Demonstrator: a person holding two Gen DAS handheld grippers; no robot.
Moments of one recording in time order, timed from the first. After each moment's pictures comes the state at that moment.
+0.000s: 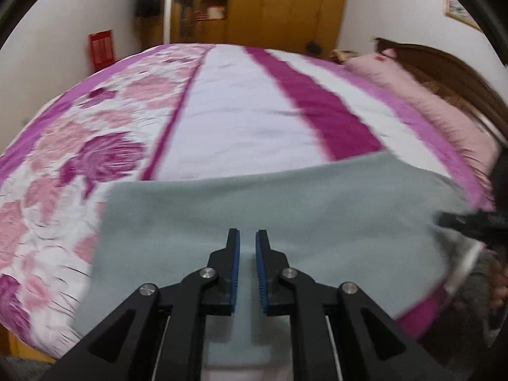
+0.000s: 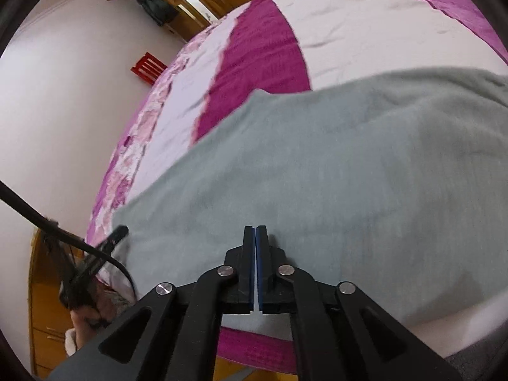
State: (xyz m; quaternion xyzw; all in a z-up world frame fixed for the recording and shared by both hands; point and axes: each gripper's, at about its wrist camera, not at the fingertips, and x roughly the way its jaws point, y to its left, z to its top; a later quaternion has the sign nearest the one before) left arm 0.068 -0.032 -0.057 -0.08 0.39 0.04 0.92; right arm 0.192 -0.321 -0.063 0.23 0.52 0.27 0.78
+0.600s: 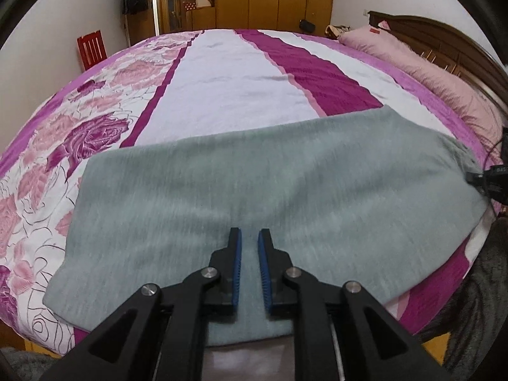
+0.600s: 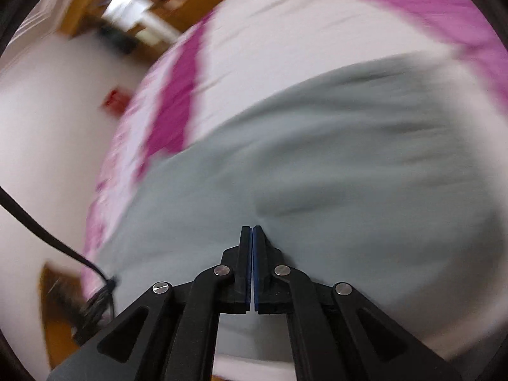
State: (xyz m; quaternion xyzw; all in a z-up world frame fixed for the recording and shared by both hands) left arm 0.068 -0.045 -0.087 -0.03 0.42 0.06 0.90; right arm 0.218 -0.497 -0.103 0.29 0.53 0.13 0.79
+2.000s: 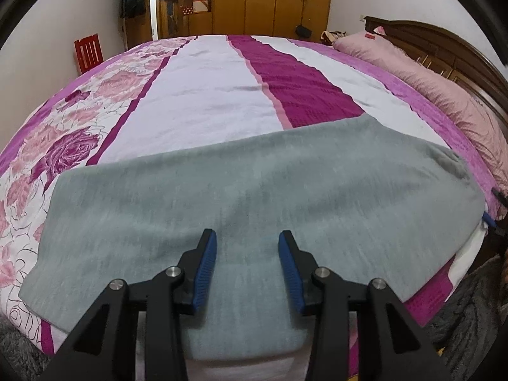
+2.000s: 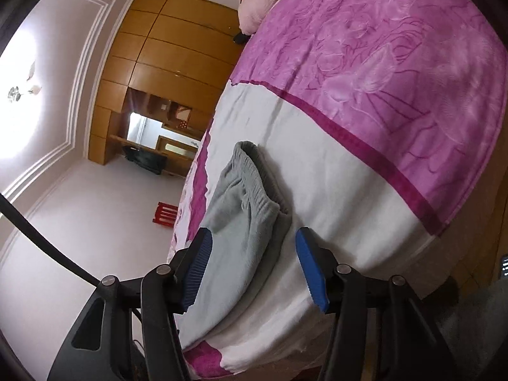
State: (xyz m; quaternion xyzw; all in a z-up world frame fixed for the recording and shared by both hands) left arm 0.084 -0.086 -0.079 -0.04 0.41 0.05 0.91; right arm 0.137 -0.588 -0.128 0.53 0.33 0.14 0.77
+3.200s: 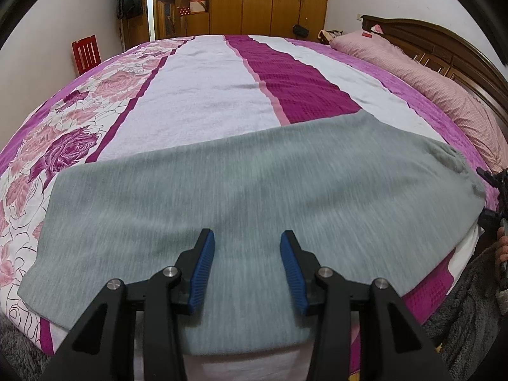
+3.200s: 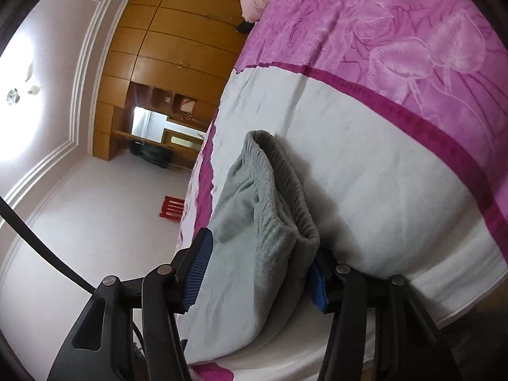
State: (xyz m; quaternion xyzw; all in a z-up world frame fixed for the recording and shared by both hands) left arm 0.081 -0.086 -0.081 -0.04 0.41 0.05 0.91; right arm 0.189 -0.566 -0.141 0.54 0.34 0.16 0.76
